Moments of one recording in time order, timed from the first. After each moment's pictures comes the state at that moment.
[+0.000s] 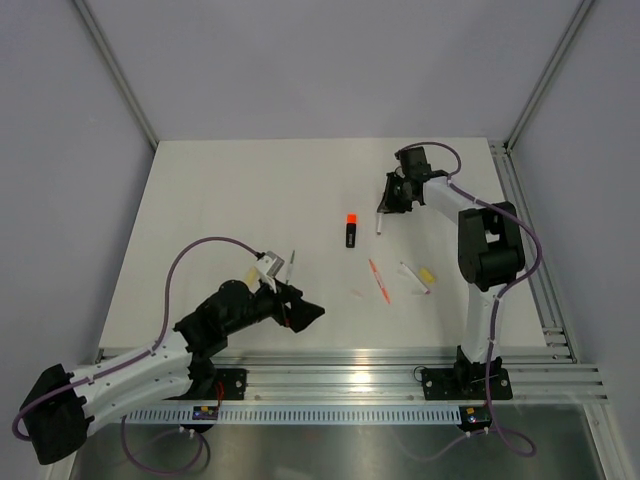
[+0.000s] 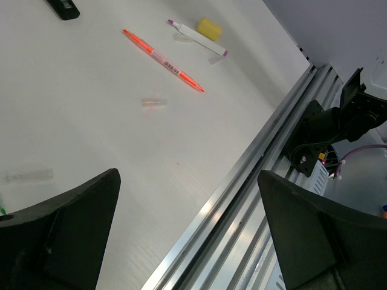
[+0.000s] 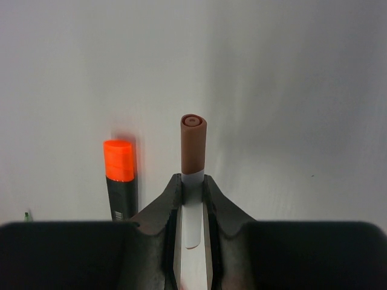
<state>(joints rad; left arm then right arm) -0.87 0.72 0.26 0.21 0.15 -0.54 0.24 2.06 1.51 -0.39 -0.18 0.39</state>
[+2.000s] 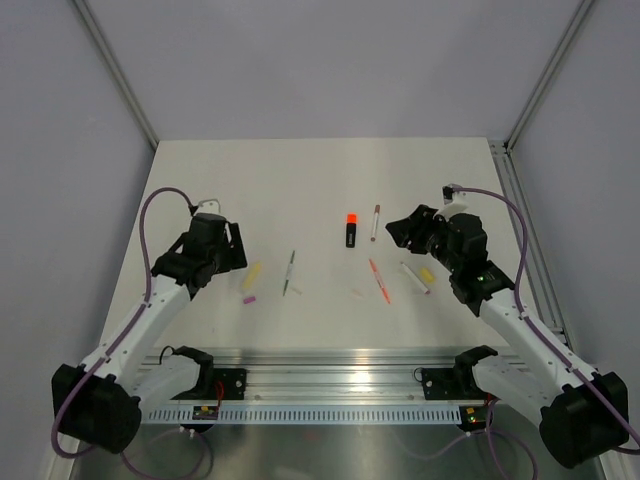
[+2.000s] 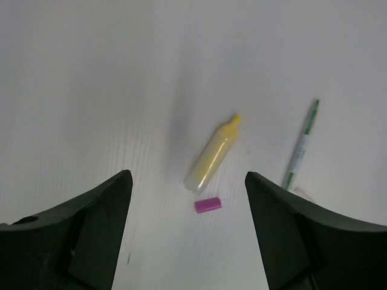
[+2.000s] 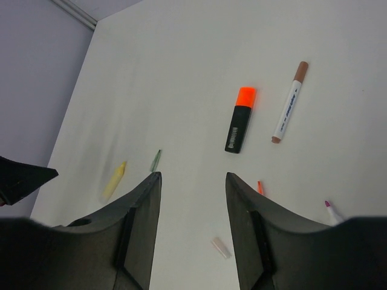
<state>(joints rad) -0.34 0.99 0.80 -0.63 -0.29 -0.42 0.36 0.94 0.64 0.04 -0.13 0.60</state>
